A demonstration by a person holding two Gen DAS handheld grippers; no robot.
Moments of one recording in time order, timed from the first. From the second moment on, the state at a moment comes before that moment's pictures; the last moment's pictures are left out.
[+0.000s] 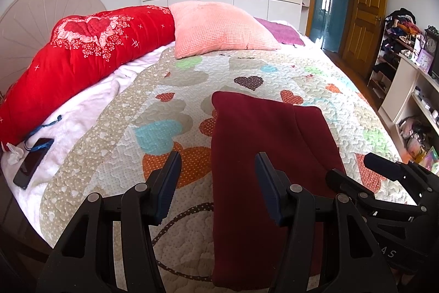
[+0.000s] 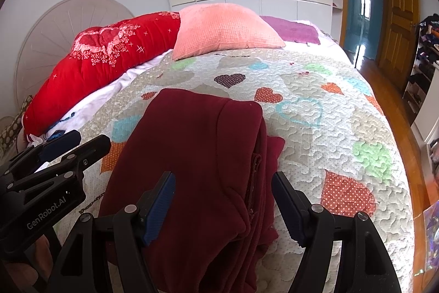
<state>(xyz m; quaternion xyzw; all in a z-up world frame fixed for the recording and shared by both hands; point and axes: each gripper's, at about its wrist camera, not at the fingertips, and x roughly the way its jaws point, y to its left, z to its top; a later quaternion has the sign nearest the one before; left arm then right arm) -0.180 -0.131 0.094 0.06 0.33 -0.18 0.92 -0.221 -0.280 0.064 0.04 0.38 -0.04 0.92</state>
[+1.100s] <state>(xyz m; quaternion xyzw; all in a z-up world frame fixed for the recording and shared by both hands) -0.173 -0.136 0.087 0.06 0.34 -0.17 0.92 -0.211 -0.280 0.057 0.04 0.39 -0.03 0.92</state>
